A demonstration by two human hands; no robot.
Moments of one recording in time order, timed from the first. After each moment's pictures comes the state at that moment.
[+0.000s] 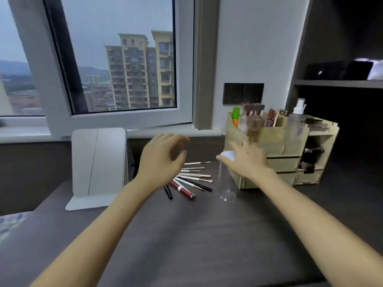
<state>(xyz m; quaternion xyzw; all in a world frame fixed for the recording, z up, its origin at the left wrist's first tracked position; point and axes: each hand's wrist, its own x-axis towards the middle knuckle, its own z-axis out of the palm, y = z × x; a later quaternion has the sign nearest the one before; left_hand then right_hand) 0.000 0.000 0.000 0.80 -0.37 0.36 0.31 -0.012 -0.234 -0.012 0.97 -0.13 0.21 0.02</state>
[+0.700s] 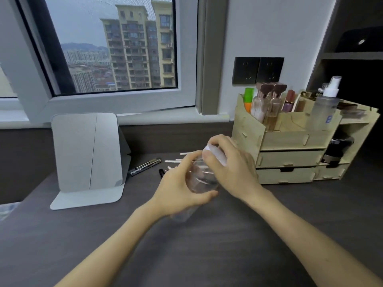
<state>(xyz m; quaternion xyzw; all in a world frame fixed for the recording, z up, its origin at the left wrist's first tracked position) 0.028 -0.034 -0.077 0.78 -0.37 0.12 0.49 -0.014 -0.175 -0.032 0.89 0.05 0.33 -0.30</state>
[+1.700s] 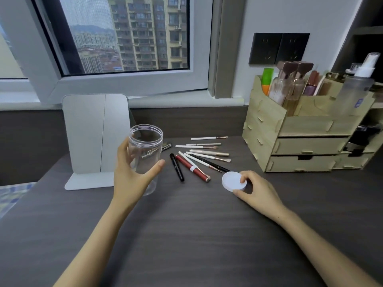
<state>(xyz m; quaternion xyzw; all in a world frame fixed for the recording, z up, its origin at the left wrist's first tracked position) 0.056 0.057 -0.116 0.75 -0.16 0.26 0.58 -0.001 -0.242 -0.161 0.95 -0.05 0.14 -0.28</state>
